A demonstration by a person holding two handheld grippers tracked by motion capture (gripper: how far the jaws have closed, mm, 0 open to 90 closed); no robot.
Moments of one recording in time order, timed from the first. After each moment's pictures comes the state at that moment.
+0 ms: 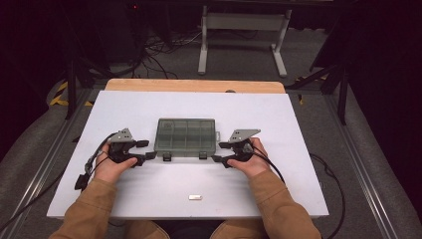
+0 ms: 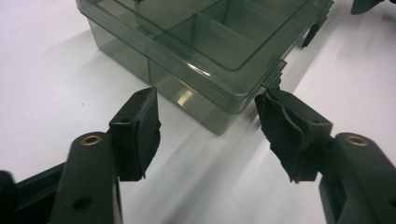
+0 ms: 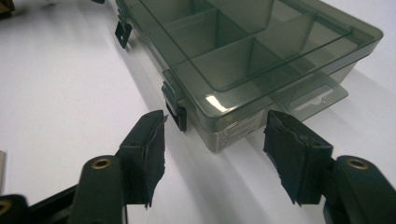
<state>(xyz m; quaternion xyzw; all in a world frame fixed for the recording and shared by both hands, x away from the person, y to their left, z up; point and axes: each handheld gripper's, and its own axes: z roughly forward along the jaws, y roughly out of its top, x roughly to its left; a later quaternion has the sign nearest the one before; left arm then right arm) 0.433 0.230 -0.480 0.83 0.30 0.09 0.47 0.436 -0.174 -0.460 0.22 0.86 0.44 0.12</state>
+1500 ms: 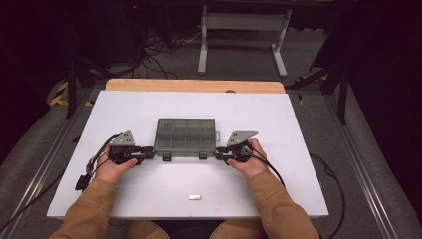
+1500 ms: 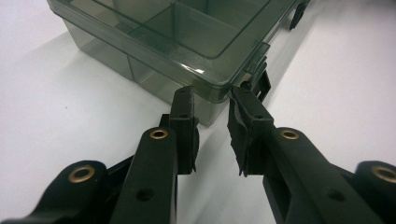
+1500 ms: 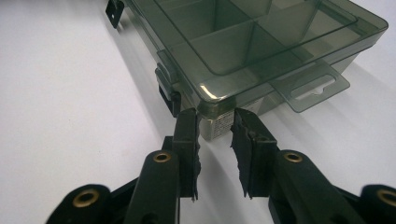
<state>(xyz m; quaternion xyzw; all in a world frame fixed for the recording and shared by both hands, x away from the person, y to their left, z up) 0.430 0.227 -0.481 0.85 0.25 0.10 0.46 0.434 -0.172 -0.464 0.21 0.87 0.41 0.14</state>
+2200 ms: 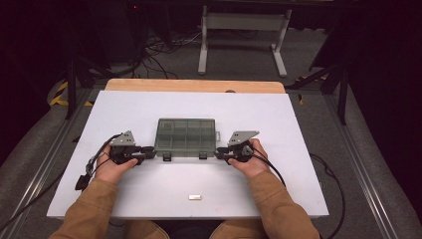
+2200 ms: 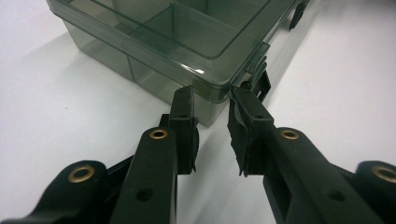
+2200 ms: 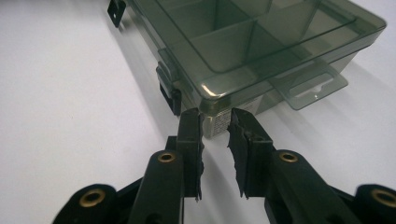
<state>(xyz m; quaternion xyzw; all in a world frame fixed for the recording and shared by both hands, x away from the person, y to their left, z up) 0.430 0.227 -0.481 0.85 0.25 0.10 0.46 0.434 -0.175 -0.462 0.21 0.87 0.42 0.13</state>
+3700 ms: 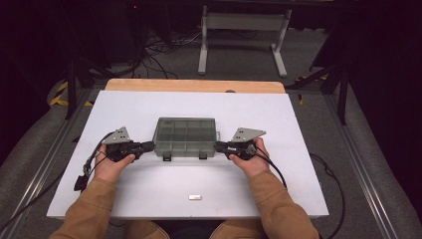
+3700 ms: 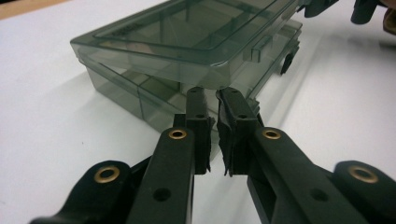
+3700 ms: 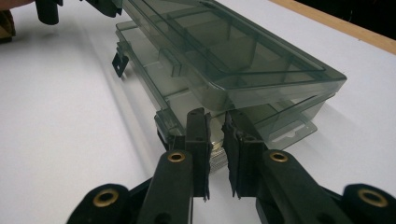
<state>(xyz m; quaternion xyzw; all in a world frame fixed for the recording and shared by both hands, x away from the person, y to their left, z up) 0.429 0.233 -0.472 0.81 0.25 0.12 0.52 0.432 -0.178 -0.452 0.21 0.83 0.49 0.16</state>
